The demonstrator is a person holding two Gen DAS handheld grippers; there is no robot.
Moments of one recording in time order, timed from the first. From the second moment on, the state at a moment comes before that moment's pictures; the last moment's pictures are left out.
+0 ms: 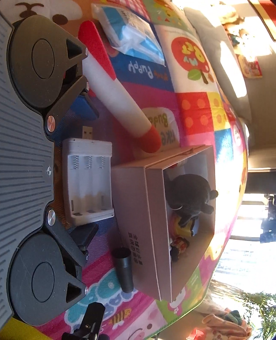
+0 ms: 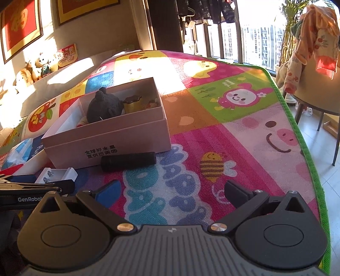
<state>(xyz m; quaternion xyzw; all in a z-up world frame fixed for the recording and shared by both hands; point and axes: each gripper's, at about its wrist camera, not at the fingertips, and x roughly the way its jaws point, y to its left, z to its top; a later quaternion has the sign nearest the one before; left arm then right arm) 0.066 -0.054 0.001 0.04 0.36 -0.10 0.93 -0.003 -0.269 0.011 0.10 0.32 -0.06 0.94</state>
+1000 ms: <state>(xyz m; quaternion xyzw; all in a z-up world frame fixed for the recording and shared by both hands) -0.037 -0.002 0.003 0.03 0.36 -0.10 0.93 0.013 -0.237 0.010 0.00 0.39 0.00 0.92</state>
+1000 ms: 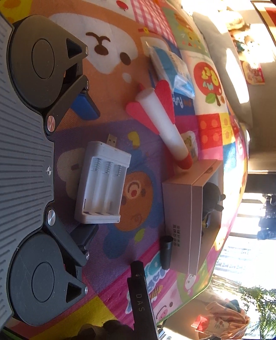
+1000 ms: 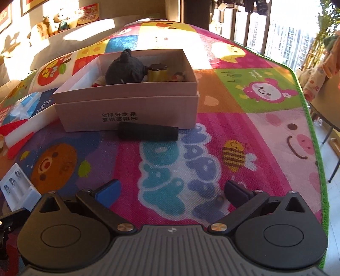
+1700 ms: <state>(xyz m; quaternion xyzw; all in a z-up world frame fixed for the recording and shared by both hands) -0.040 -0.004 0.002 0.04 0.36 -0.10 0.93 0.067 -0.208 0.010 -0.01 0.36 0.03 0.93</state>
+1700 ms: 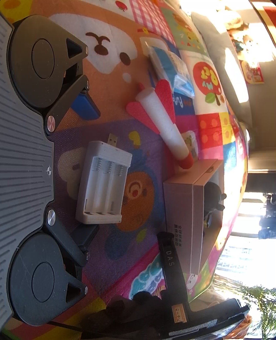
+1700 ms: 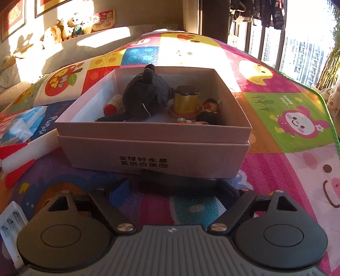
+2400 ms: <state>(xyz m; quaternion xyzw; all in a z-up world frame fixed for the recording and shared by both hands) -0.032 -0.018 0.021 0.09 0.33 -0.14 0.93 -0.034 -0.249 0.011 -0.01 0.35 0.01 0.94</state>
